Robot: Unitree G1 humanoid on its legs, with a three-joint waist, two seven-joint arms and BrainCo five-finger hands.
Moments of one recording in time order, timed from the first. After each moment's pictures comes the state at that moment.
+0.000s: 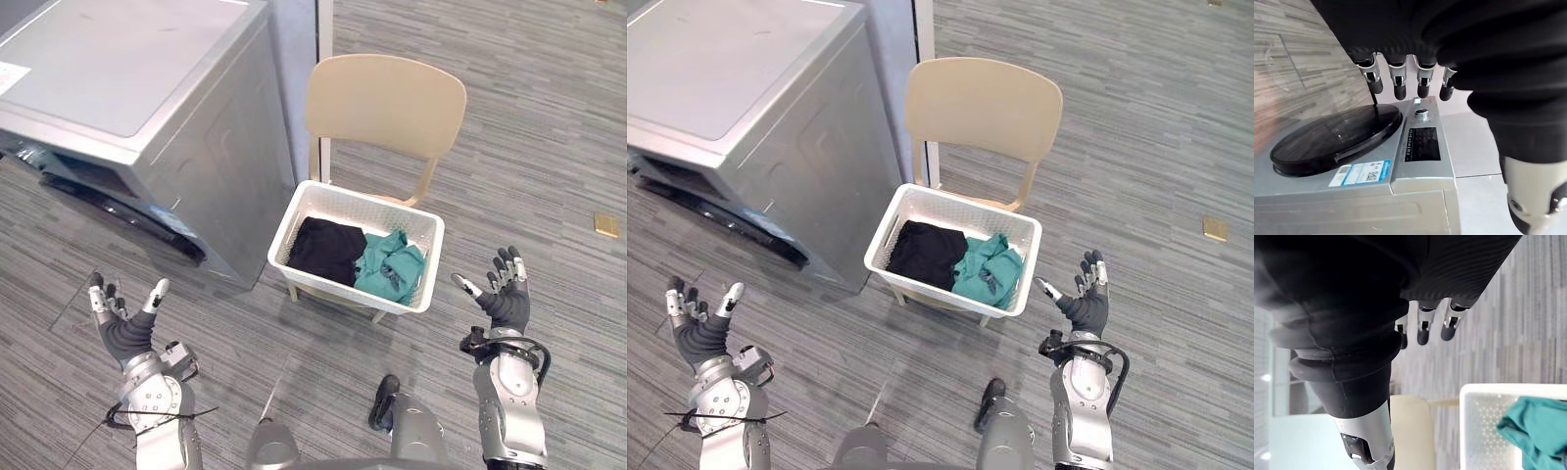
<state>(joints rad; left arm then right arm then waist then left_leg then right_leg) 0.24 -0.07 0.35 -0.25 -0.07 -0.09 0.34 0.16 0.00 -0.22 -0.17 0.12 -0.06 -0.19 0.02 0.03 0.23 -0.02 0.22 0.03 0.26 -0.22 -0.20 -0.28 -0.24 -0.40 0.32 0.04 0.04</state>
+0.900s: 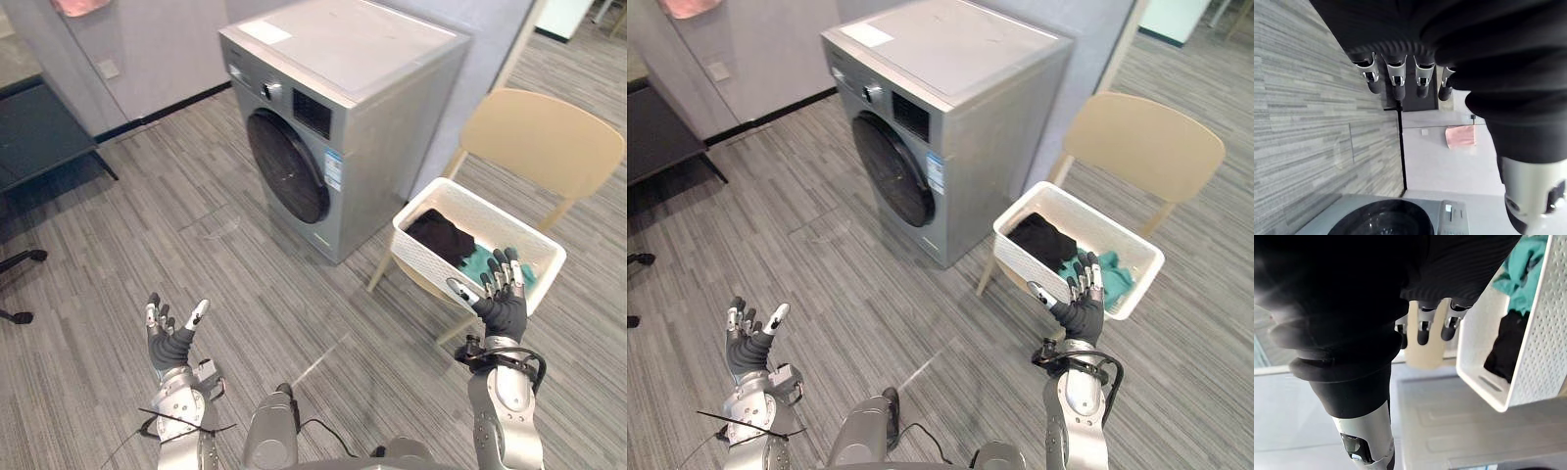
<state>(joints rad) 0.31 -0.07 0.23 -0.14 -0.13 -0.08 0.31 0.24 0.02 -0.16 -0.26 0.19 -0.11 -0.19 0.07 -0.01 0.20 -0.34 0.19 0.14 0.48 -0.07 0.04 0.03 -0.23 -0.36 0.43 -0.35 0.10</state>
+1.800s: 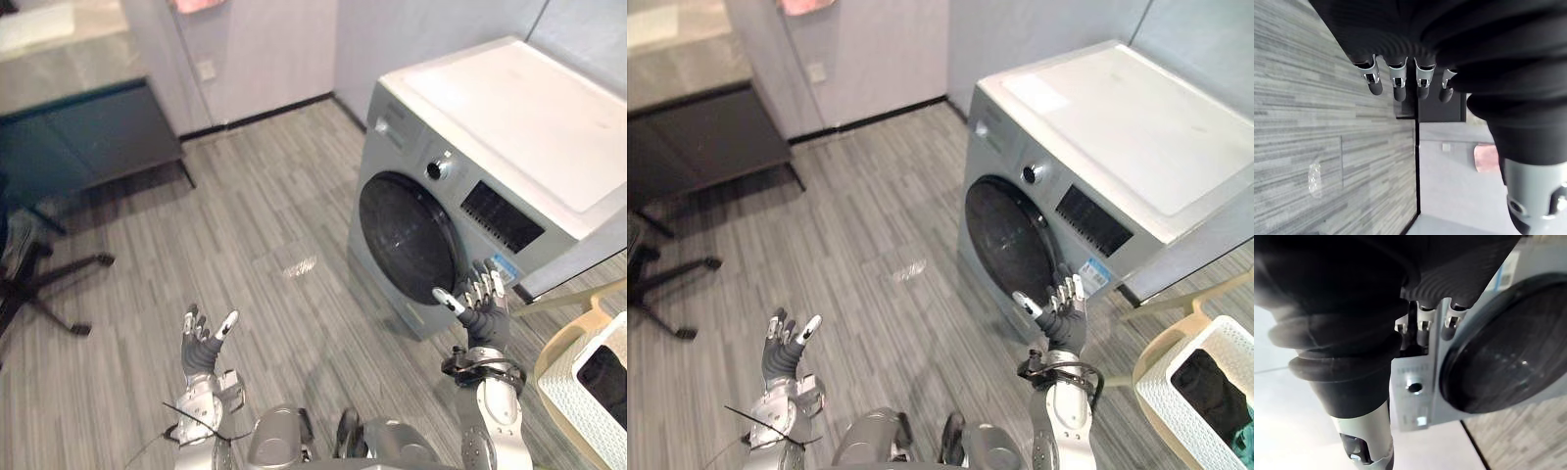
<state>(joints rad) 0.35 -0.07 0.11 -0.07 -0.14 -0.05 0.24 0.32 0.07 -0.05 -0.30 0.21 -0.11 -0.17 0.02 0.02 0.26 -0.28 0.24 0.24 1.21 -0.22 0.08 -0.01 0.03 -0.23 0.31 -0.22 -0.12</state>
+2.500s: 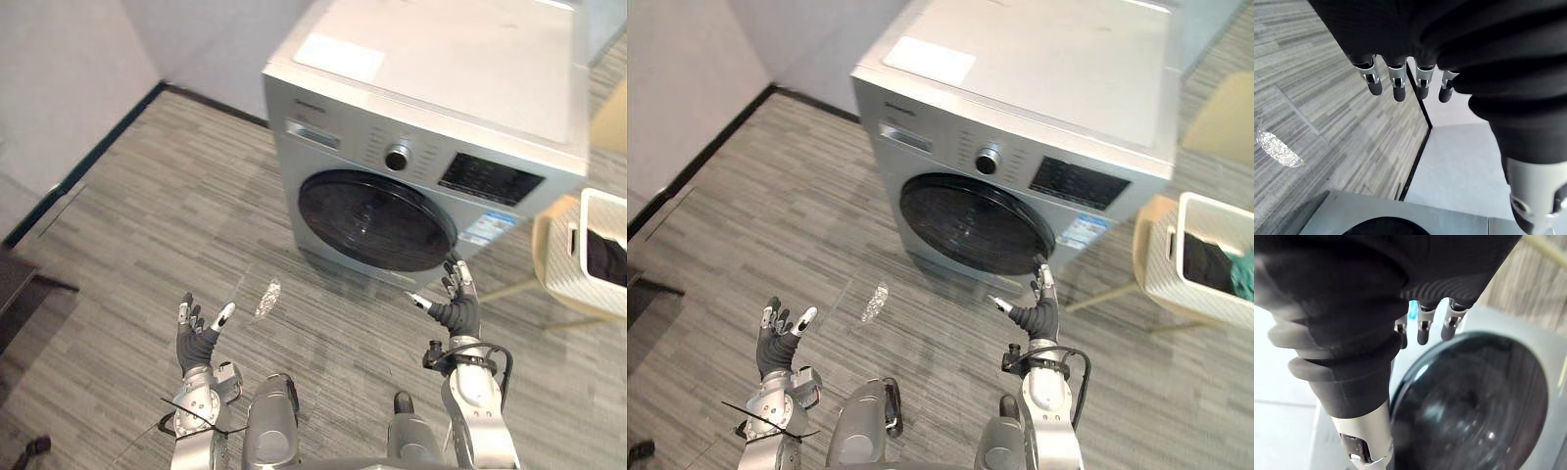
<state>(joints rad) 0.30 -0.07 0.17 -0.08 -0.11 -0.05 0.24 0.15 0.02 -0.07 -0.11 -0.13 -0.02 -0.22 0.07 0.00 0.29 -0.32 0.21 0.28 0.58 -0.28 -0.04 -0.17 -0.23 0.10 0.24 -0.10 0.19</state>
